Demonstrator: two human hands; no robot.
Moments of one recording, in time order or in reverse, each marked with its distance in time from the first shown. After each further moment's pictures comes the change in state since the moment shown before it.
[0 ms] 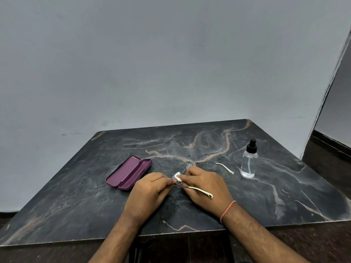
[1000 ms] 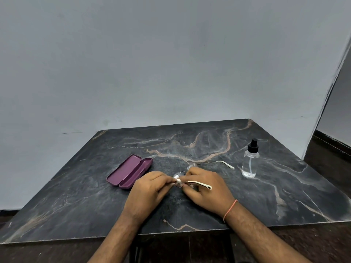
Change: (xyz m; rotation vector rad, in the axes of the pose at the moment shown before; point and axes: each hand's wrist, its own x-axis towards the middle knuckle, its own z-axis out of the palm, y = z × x) left_hand 0.001 0.004 -0.006 -0.024 -0.017 -0.052; right_hand -0.001 -0.004 -0.011 0.193 -0.058 0.029
